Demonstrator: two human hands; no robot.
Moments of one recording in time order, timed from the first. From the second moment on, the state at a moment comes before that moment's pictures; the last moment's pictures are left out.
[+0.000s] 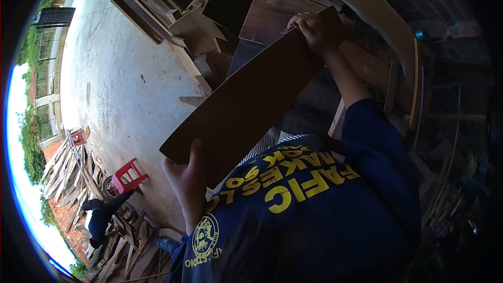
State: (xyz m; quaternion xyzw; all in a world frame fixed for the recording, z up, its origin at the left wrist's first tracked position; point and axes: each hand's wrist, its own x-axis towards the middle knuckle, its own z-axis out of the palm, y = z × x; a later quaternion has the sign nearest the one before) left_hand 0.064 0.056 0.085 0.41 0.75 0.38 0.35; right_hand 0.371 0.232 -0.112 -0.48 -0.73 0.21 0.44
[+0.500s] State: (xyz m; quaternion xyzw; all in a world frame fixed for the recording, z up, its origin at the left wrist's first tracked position) left_hand 0.059 0.053 0.135 0.74 0.63 0.24 -0.03; right_hand 0.279 0.184 0.004 -0.25 -0.69 0.16 0.65
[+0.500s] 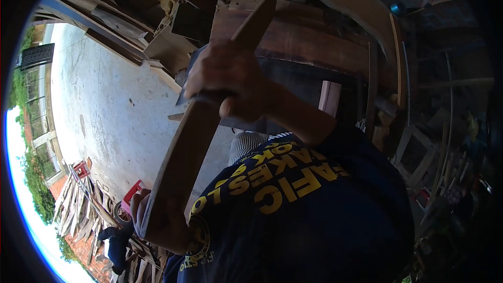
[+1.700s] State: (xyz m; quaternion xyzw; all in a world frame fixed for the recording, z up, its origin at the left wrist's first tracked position) left_hand 0.066 0.079 0.132 0.64 0.63 0.40 0.18; right_hand 0.209 0.136 0.084 -0.37 -0.72 0.14 0.57
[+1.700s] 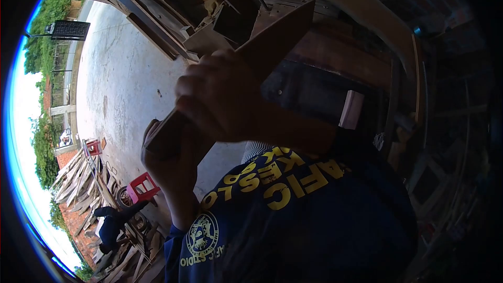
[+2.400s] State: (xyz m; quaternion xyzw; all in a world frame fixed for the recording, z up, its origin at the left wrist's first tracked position) left_hand 0.014 0.089 0.104 0.74 0.43 0.41 0.32; right_hand 0.210 0.132 0.130 -0.31 -0.88 0.22 0.28
